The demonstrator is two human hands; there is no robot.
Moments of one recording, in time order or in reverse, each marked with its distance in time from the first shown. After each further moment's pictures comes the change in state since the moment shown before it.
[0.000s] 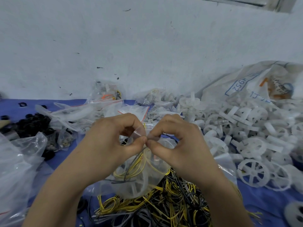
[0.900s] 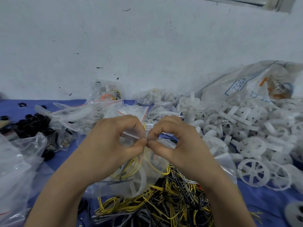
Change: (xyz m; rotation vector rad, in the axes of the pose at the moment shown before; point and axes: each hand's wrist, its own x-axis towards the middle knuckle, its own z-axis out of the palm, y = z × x) left_hand 0.001 0.002 0.002 0.060 -0.019 -0.033; right_hand 0.001 0.006 -0.001 0.039 -0.072 0.058
